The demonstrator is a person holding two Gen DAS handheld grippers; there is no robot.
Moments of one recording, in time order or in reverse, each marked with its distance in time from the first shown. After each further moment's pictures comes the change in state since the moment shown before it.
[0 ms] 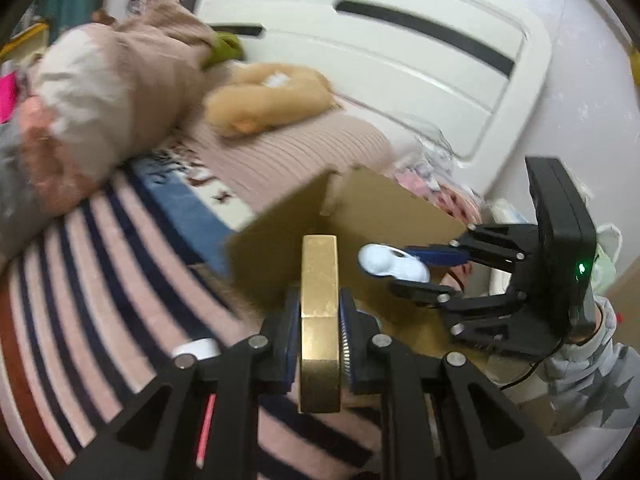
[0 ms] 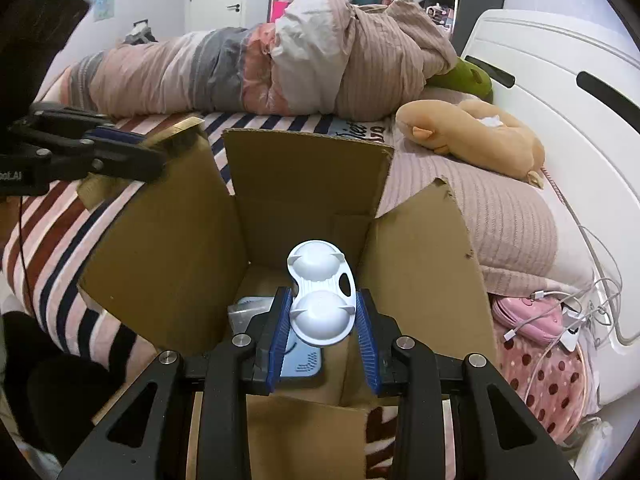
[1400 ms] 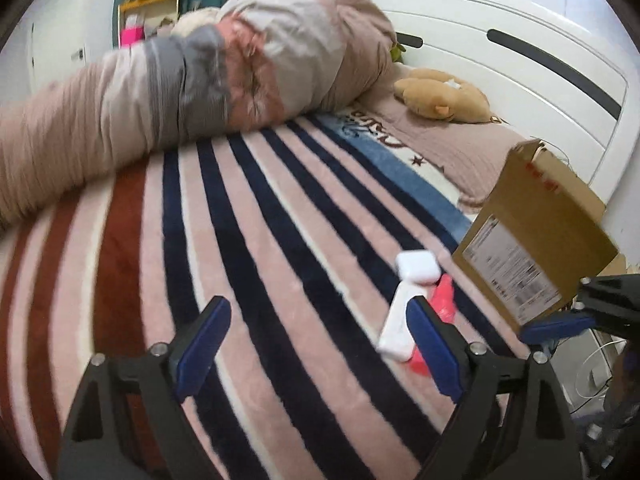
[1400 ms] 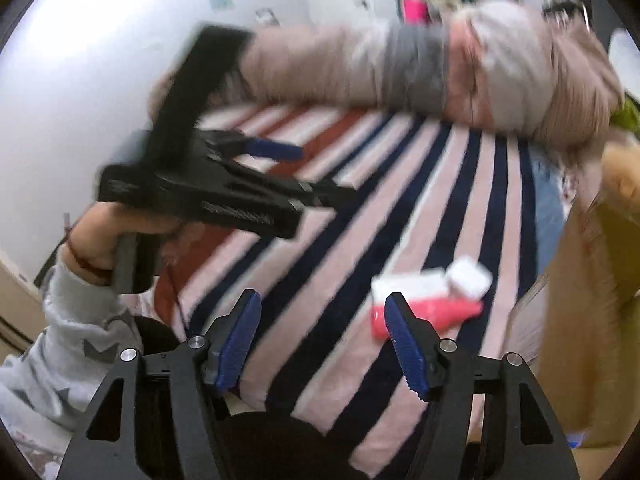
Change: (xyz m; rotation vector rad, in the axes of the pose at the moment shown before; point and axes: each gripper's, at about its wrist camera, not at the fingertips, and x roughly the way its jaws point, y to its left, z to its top) left arm -0.070 0.167 -0.163 -0.275 -0.086 0.359; right arm 0.034 0.206 0.026 -0.136 0.039 0.451
